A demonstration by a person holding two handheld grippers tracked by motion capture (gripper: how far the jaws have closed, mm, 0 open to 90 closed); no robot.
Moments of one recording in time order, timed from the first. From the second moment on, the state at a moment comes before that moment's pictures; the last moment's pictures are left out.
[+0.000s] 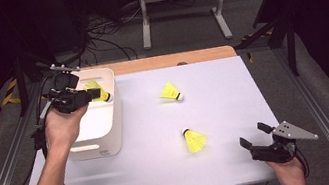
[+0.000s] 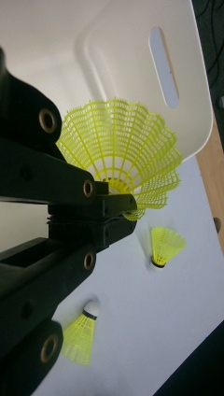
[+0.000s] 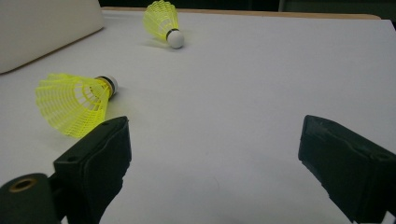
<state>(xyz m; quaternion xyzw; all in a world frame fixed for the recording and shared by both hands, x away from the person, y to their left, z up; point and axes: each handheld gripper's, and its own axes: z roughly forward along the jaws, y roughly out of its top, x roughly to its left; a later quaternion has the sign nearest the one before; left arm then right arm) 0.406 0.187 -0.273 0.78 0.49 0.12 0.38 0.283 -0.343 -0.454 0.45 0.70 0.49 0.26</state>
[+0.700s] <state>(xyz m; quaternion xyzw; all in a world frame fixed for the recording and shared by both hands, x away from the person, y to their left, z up) 0.422 0.194 -0.290 0.77 0.51 0.13 0.36 0.283 -0.344 -0.454 0.44 0.70 0.49 0.26</state>
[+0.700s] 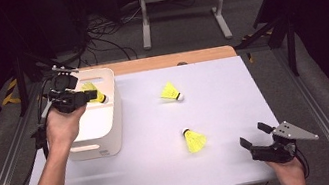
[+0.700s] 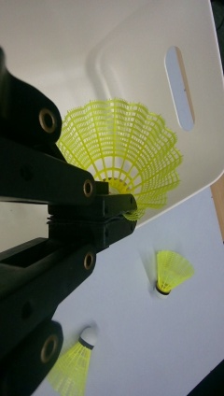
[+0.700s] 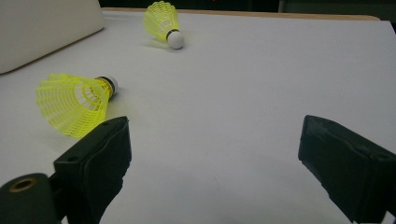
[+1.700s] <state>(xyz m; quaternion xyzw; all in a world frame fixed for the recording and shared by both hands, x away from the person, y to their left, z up) 0.440 0.181 -0.313 0.78 0.52 0.14 0.32 0.283 -0.344 -0.454 0.44 0.70 0.49 0.26</state>
